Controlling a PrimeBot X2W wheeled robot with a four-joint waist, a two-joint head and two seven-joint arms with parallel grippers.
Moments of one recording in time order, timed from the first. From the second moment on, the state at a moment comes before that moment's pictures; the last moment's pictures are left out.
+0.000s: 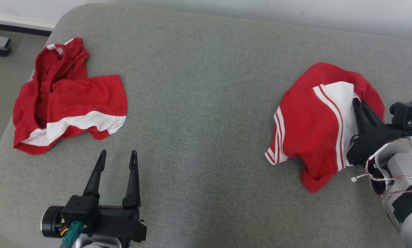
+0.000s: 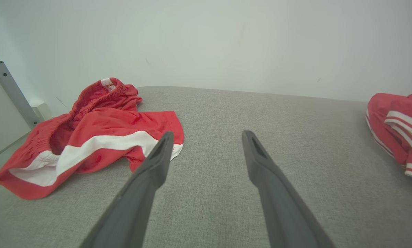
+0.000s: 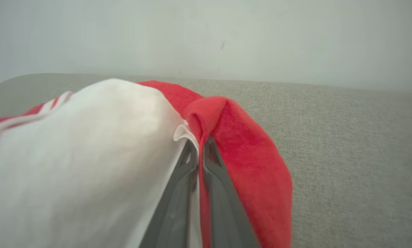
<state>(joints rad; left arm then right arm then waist) -0.18 0.06 -0.12 0.16 -0.18 -0.05 -0.26 -0.76 -0.39 0.43 0.93 0.61 0.13 -0.25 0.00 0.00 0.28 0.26</state>
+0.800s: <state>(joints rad) -0.10 0.06 -0.07 0.15 -0.17 -0.05 -0.26 -0.42 -0.27 0.45 0.30 0.51 0.13 -0.26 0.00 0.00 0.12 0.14</state>
